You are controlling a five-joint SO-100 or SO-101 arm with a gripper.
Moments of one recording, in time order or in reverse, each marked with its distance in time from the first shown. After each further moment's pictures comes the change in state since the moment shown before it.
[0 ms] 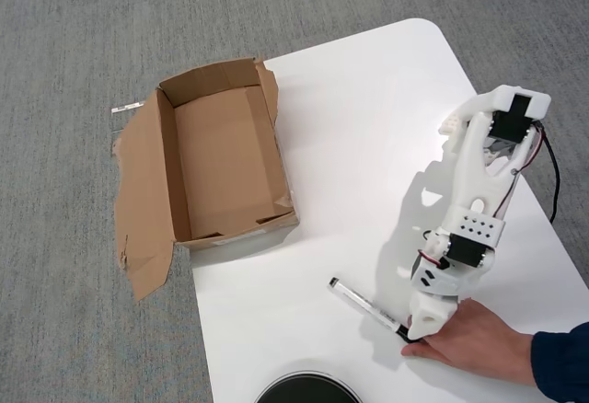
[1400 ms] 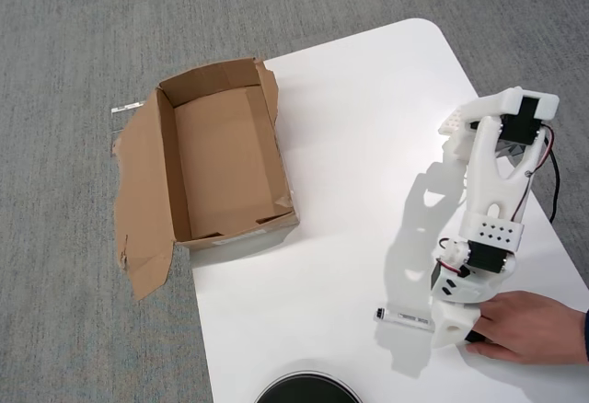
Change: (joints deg) arm -5.4 -1.3 -0.1 -0.5 0.0
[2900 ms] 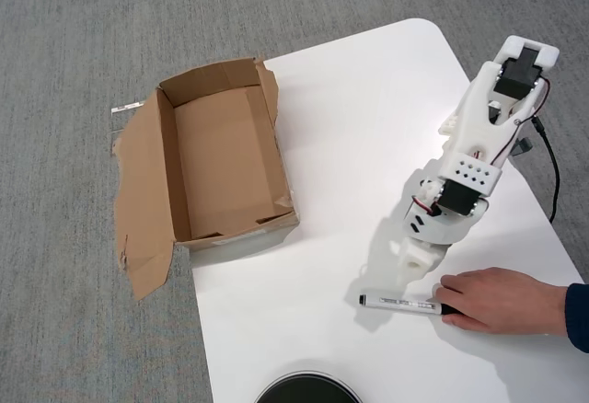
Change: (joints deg) arm 12.5 24.3 21.4 9.1 0.0
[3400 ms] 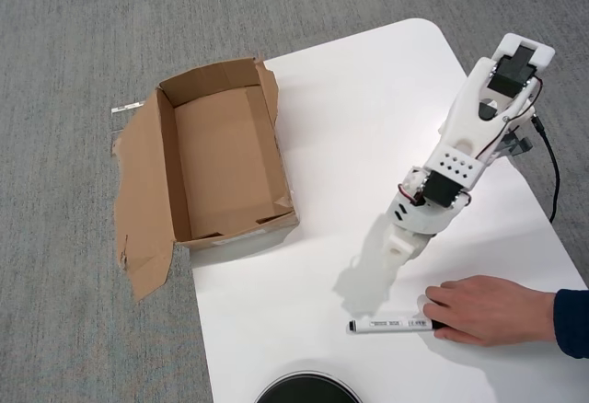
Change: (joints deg) arm 5.4 0.0 0.0 4.8 0.0
